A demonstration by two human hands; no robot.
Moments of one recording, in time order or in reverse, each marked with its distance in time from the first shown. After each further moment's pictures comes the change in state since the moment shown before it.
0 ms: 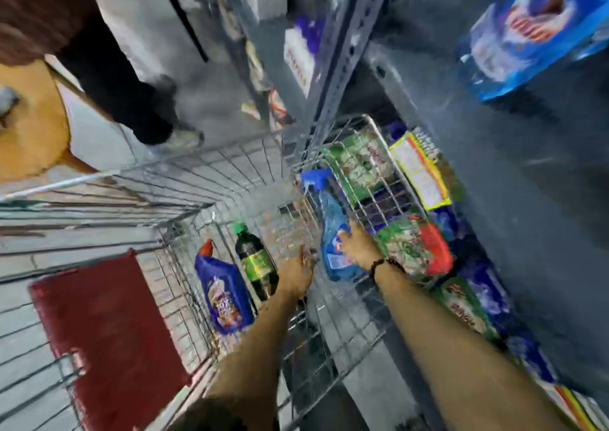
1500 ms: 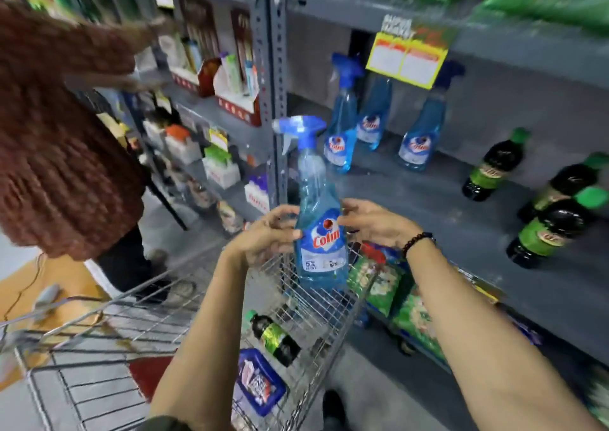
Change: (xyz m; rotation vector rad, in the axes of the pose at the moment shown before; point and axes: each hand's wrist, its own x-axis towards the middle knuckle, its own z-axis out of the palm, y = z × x) left_hand -0.201 0.189 -0.196 -0.373 -0.644 0.579; right_hand -0.309 -0.090 -0.113 0.714 -0.097 -0.665
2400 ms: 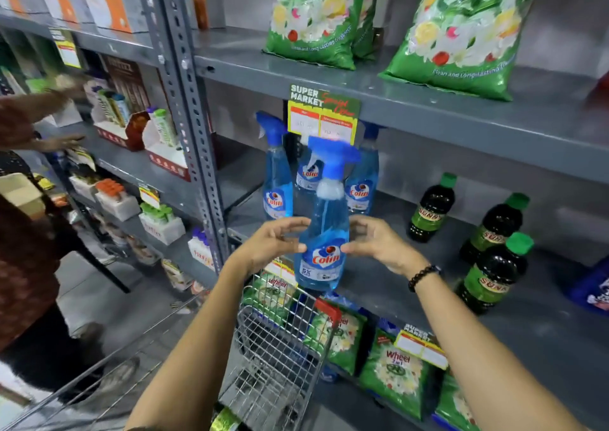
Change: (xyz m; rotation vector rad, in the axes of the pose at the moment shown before) left_hand 0.160 0.039 0.069 0.373 -0.148 0.109; right_hand -0.028 -0.031 -0.124 -0.282 0.434 -0.207
